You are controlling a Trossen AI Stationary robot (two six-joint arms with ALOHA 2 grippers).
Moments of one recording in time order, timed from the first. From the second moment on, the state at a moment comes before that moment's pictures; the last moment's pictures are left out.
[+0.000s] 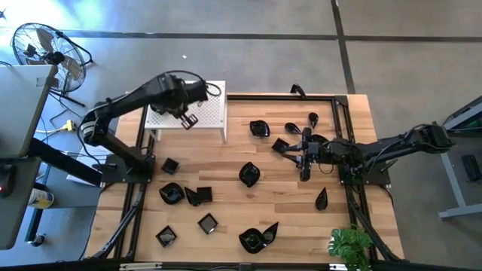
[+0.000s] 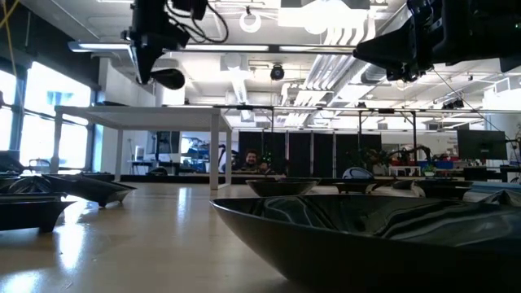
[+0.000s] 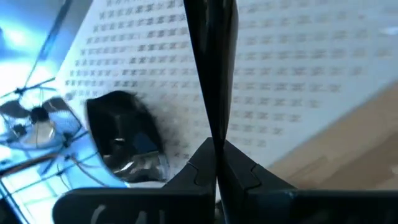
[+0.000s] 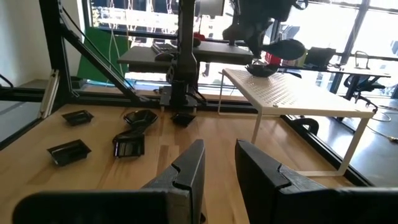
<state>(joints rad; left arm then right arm) 0.45 1.49 1.56 -1.58 -0.44 -0.32 0.07 0.89 0.23 0.65 0.17 -0.08</state>
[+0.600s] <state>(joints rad) 0.50 1.59 1.56 -1.57 -0.44 -0.29 0.07 0.89 0.23 0.65 0.17 -0.08</state>
